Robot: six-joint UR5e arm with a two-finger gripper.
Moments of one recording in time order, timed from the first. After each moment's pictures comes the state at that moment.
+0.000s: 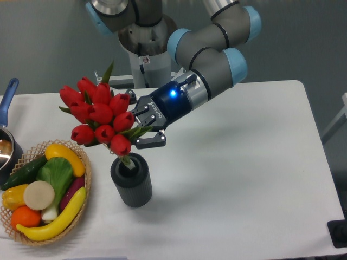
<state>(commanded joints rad) 2.57 -1.84 -1.84 -0.82 0.04 1.23</state>
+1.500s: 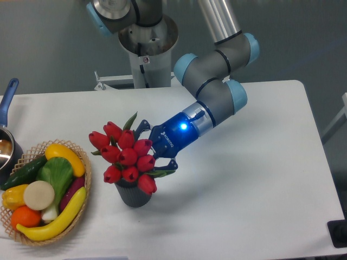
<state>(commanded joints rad) 2.61 -1.95 -1.92 -0.82 0.08 1.29</state>
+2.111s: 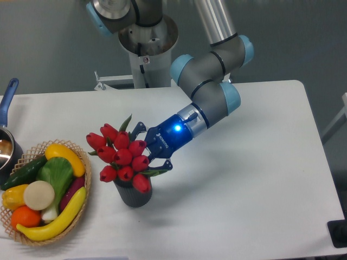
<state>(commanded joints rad) 2.60 -1.96 -1.94 -0.81 0.15 1.33</state>
